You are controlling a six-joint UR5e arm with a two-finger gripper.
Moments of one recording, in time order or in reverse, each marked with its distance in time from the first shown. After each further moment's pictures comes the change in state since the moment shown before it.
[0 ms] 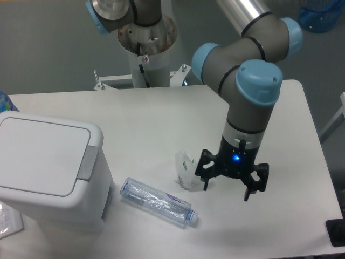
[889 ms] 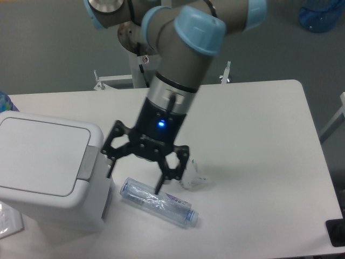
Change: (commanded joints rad) arm -0.161 0.121 -0.057 0.055 -0.146 -0.168
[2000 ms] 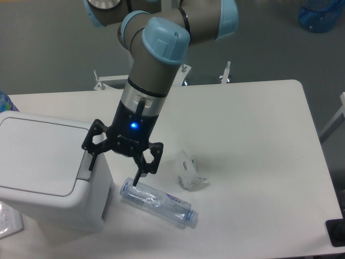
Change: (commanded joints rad) arm -0.026 0.025 -0.127 0.054 0.055 0.006
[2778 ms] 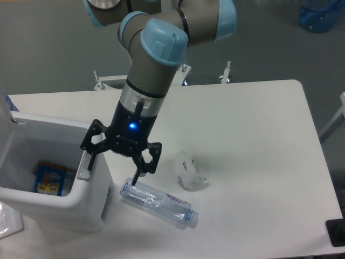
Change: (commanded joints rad) arm 0.006 0.017 0.015 -0.006 -0.003 -0.006
